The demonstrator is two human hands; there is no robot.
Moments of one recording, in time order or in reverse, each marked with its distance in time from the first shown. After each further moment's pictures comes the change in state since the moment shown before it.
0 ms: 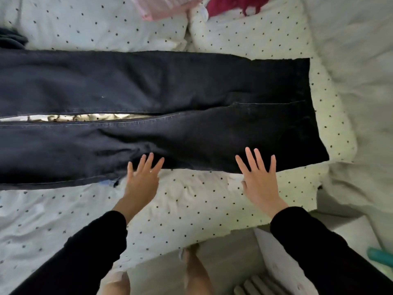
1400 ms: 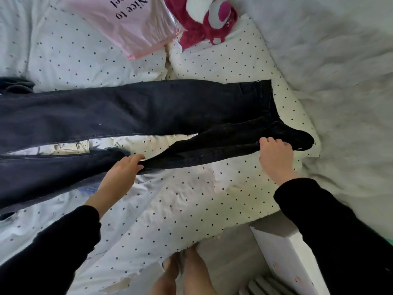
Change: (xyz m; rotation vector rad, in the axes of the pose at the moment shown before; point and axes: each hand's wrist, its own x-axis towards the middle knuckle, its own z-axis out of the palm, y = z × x) left_hand -0.018 -0.022 -0.096 -0.314 0.236 0.121; right_hand -0.009 0.085 -0.097 0.083 0.064 0.328
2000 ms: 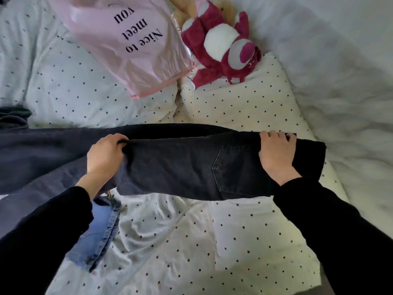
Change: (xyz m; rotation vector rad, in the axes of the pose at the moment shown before) left_hand 0.197 -0.024 -0.065 -0.024 0.356 -0.326; right_hand 0.217 -0.032 -0.041 -0.041 0.082 -0.064
